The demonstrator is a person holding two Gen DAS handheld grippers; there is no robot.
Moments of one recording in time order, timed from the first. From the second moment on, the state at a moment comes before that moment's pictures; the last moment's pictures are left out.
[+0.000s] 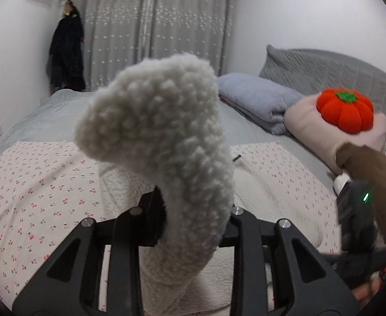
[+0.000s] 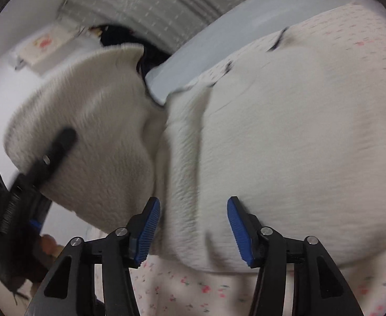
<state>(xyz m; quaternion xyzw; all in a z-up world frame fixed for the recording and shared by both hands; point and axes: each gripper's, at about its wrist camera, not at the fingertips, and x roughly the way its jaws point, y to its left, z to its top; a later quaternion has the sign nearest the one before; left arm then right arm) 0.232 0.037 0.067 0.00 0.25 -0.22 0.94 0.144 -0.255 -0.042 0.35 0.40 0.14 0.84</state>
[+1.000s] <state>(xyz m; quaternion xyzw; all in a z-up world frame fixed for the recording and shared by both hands) 0.188 -0.037 0.035 0.05 0.34 -0.43 0.83 0.079 -0.351 0.002 0.35 0.36 0.08 0.86</state>
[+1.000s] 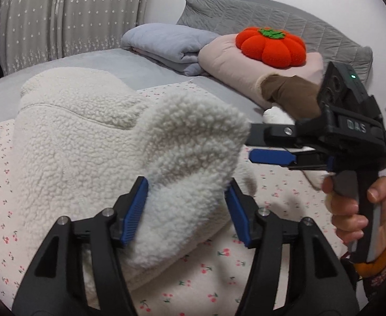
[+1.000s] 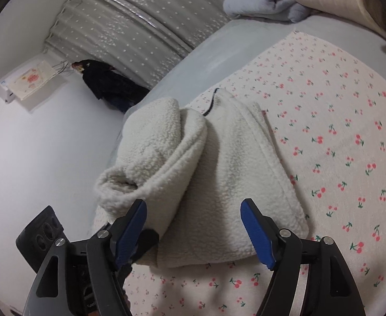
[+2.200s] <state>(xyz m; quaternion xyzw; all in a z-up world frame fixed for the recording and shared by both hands) 0.228 0.061 0.015 0.02 0.41 -0.35 0.84 0.257 -0.315 -0.056 0.53 0.50 0.22 0.65</state>
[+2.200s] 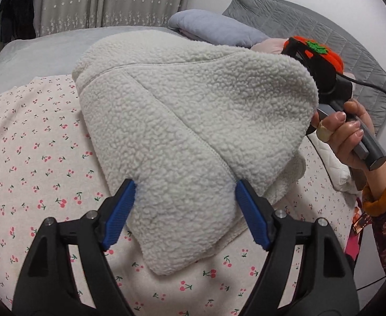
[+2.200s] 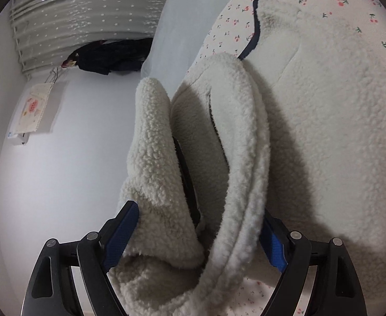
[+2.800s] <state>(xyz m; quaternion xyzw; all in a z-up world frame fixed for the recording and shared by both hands) 0.223 0.062 0.047 -0.03 0.40 -0.38 0.83 0.214 -0.342 0.042 0.39 0.41 0.23 0.79</state>
